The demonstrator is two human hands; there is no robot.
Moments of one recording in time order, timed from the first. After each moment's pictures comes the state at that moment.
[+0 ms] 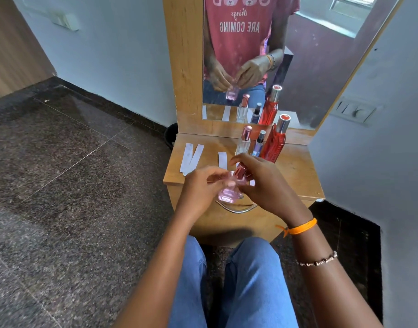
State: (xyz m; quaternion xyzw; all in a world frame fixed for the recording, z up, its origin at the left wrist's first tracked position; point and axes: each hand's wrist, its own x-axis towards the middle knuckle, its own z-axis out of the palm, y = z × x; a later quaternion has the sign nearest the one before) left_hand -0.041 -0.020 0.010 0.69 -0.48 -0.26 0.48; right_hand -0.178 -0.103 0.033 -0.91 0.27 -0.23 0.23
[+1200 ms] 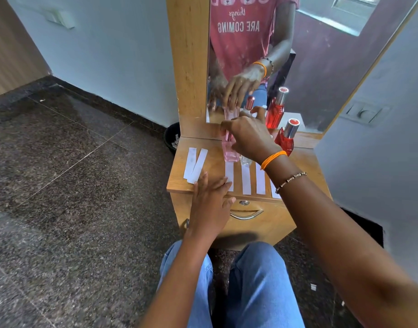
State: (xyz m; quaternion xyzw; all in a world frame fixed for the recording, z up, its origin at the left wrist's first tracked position) left_hand -0.046 -0.031 -0.029 0.78 -0.56 -0.15 0.24; right_hand -0.087 -0.183 0.062 -0.94 0.31 -0.07 -0.10
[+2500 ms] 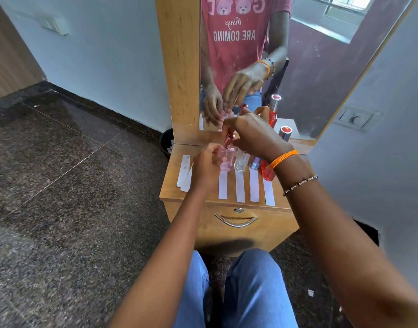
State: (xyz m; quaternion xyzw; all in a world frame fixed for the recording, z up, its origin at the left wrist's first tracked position) left_hand -0.009 -0.120 -0.012 0.72 -0.43 -0.19 0.51; right_hand -0.104 -0.191 0.090 -0.95 0.30 -0.10 -0.04
